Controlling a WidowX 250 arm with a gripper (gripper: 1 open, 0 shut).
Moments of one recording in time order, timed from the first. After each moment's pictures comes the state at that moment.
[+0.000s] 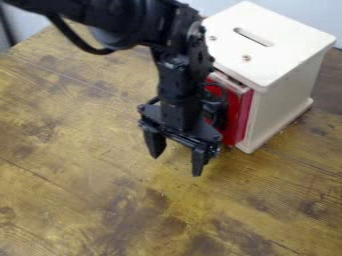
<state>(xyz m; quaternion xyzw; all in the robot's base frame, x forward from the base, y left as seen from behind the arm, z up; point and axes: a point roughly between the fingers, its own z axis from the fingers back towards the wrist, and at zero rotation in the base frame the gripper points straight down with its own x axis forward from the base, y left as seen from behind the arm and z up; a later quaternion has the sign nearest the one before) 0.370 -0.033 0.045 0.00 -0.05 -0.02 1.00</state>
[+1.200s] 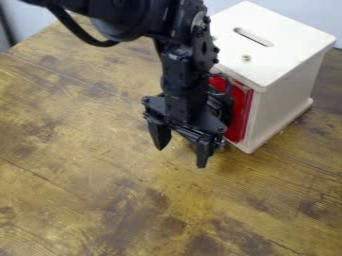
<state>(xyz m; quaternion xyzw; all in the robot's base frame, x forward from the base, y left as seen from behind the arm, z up) 0.371 -0.030 0.053 0.00 -0.06 -0.02 1.00</state>
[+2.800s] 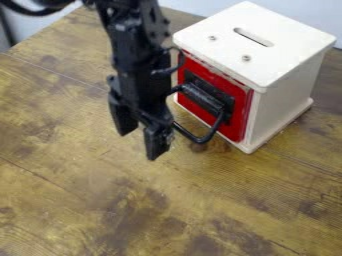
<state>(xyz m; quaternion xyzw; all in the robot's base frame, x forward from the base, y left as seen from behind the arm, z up) 0.340 0.001 0.085 -0.01 -0.04 -0.17 0.99</state>
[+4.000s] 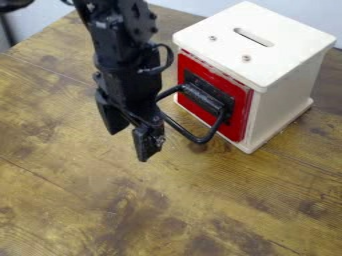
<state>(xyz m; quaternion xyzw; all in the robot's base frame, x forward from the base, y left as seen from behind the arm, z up) 0.327 0.003 0.089 0.00 -0.06 -0.15 0.99</state>
